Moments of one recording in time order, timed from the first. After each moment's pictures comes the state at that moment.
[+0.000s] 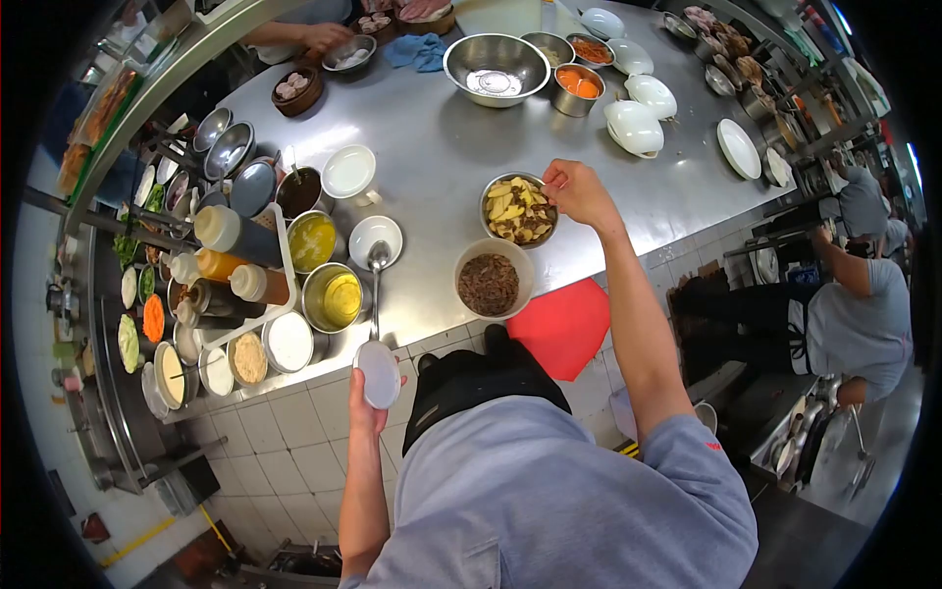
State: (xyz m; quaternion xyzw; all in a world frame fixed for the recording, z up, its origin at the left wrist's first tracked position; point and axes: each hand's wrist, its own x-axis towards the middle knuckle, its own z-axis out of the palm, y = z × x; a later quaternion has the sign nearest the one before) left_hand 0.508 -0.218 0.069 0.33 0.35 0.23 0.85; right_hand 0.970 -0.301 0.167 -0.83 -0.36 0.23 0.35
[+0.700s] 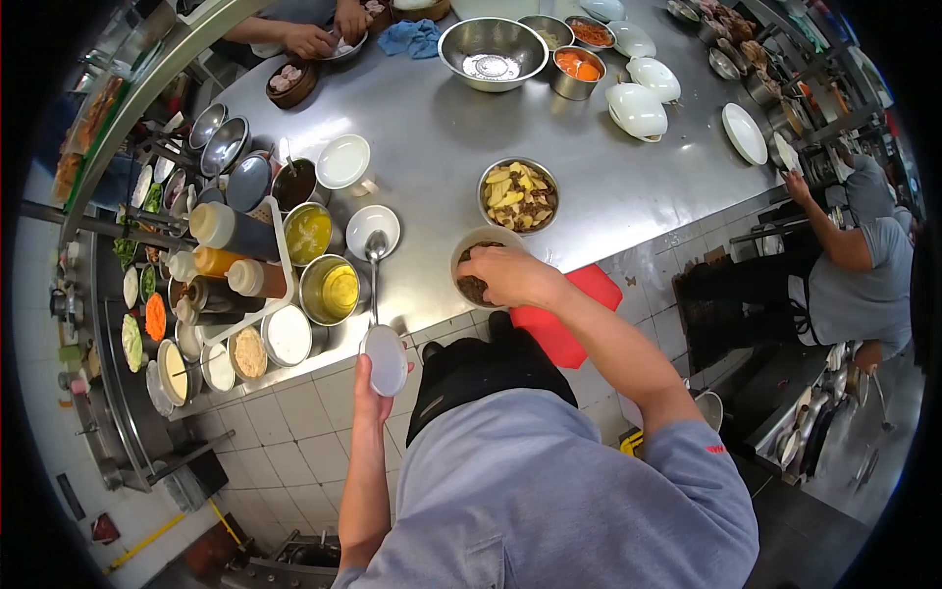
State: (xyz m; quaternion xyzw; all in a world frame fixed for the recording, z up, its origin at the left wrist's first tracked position) left_hand 0.524 -0.219 0.077 0.36 0.34 0.21 0.84; right_hand 0.827 -0.300 0.162 -0.71 -0.63 0.26 0.16
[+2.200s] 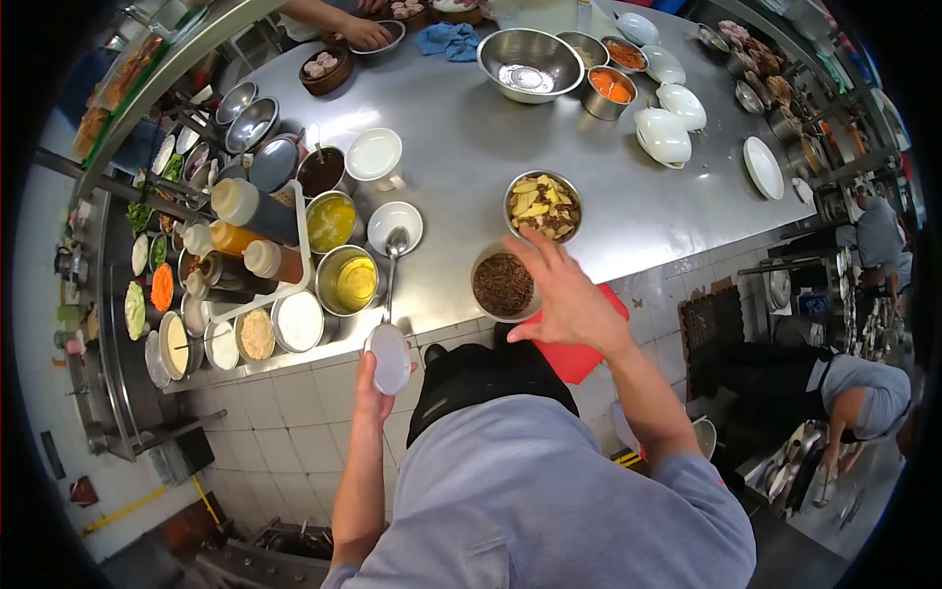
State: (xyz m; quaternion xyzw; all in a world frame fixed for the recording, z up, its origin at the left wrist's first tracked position) left_hand 0.510 -0.216 0.066 0.35 0.33 0.22 0.85; right_hand 0.821 -0.341 0.222 -0.75 -0.59 0.16 0.26
